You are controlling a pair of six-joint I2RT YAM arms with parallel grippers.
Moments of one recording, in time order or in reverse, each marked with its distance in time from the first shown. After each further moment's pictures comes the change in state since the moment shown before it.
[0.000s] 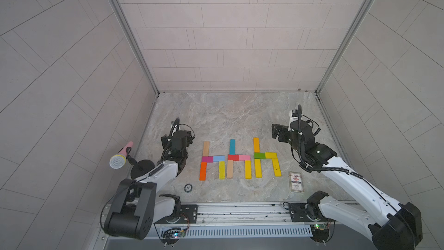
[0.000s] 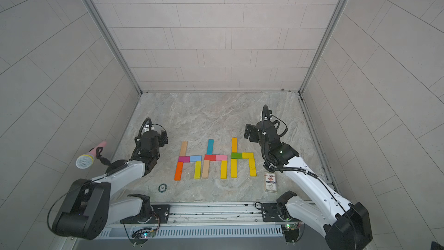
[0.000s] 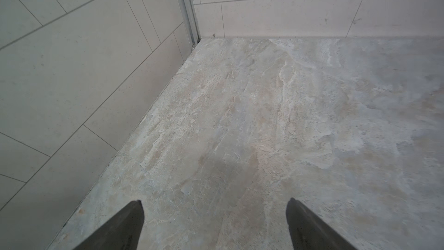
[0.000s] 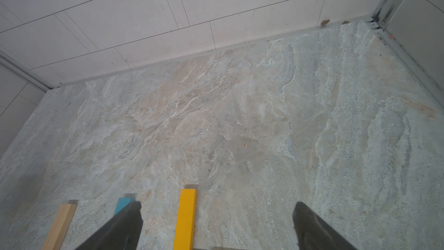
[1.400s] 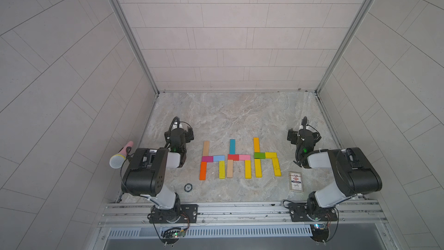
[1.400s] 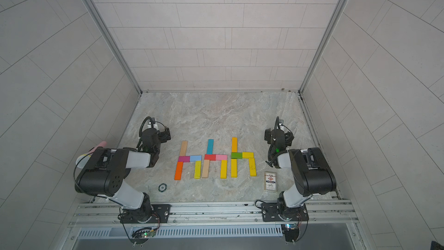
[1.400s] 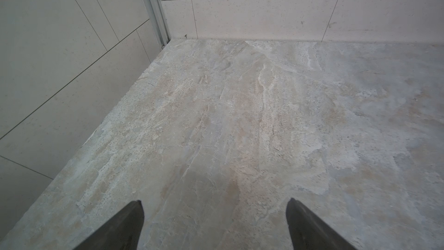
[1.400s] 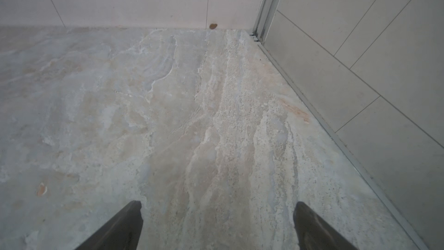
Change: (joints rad) left arm 0.080 0.292 0.037 0.322 0.200 0.031; right arm -0.416 0.578 -0.394 1.039 0.082 -0.408
